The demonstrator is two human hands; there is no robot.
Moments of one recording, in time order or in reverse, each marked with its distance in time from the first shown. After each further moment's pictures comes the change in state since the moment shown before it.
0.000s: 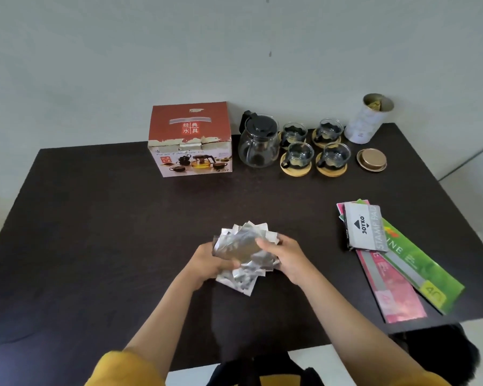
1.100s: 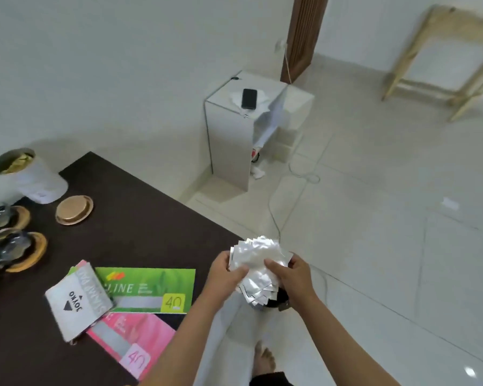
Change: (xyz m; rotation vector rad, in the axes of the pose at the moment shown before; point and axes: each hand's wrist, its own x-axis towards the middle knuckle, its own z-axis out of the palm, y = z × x) left_hand 0.016 0.087 0.561 0.330 -0.528 0.240; right_hand -0.251 0.107 -0.431 0.587 1.045 -0.188
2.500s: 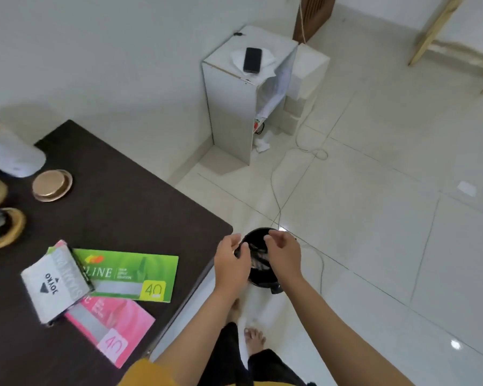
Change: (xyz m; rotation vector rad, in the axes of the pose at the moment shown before) left_hand 0.034 -0.012 0.081 0.152 0.264 0.051; right_hand 0.059 -0.001 -0.014 -0.274 0.141 -0.028
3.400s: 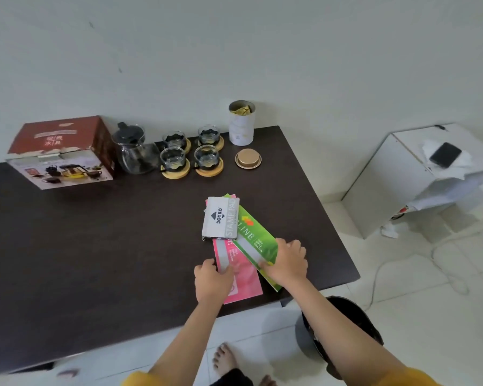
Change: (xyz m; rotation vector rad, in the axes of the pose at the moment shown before) left_hand -0.086 -0.107 -0.217 -0.070 0.685 -0.498; right_hand -0.105 -0.023 0.195 -1.193 -0.579 -0.762
